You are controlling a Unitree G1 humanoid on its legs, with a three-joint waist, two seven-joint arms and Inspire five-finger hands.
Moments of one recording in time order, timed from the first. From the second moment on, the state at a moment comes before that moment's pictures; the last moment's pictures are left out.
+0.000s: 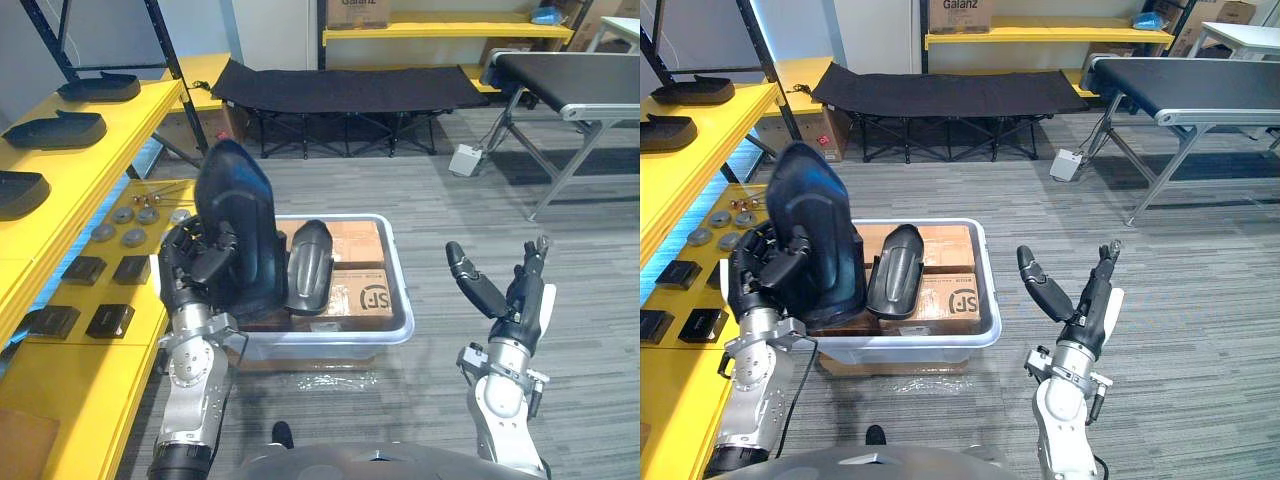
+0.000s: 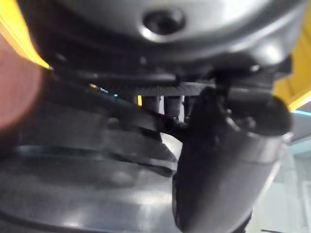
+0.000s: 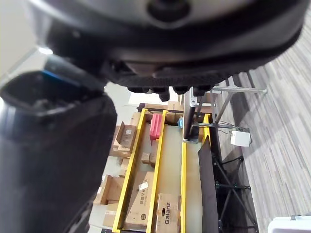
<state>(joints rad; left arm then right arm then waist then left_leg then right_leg) 0.17 0.12 0.05 -0.06 -0.33 -0.31 0.32 0.29 -0.11 -0.06 0.02 0.03 -0.38 -0.46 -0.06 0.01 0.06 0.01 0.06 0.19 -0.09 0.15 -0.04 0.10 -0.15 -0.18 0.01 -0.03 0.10</state>
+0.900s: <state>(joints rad) 0.42 -0.01 0.25 -0.39 -0.51 -0.39 0.17 0.14 -0.14 0.04 0.14 0.17 -0.32 -0.28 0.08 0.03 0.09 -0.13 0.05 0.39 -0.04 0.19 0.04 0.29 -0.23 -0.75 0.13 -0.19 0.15</state>
